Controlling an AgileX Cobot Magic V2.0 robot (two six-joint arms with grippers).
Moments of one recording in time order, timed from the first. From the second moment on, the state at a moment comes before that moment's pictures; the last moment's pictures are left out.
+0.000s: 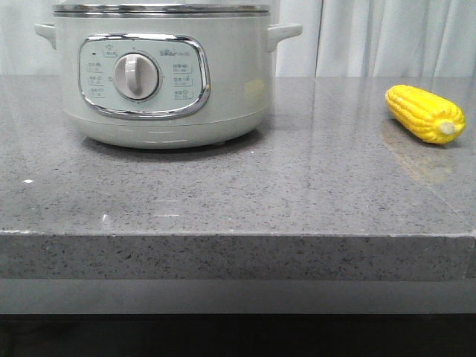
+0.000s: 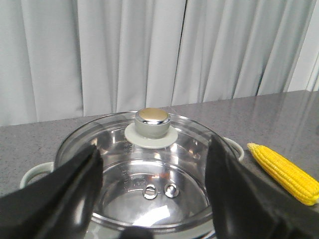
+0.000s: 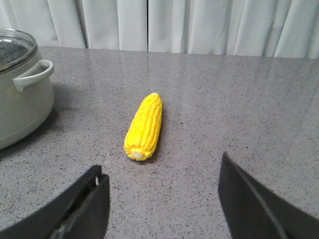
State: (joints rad) left arm -0.48 0.96 -0.83 -0.12 0.01 0.06; right arm -0.01 0.32 -0.59 0.09 0.55 -0.05
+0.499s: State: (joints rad) left arm -0.49 1.43 -1.20 -0.12 0.01 0.06; right arm -0.01 0.32 -0.59 0.09 0.55 -0.05
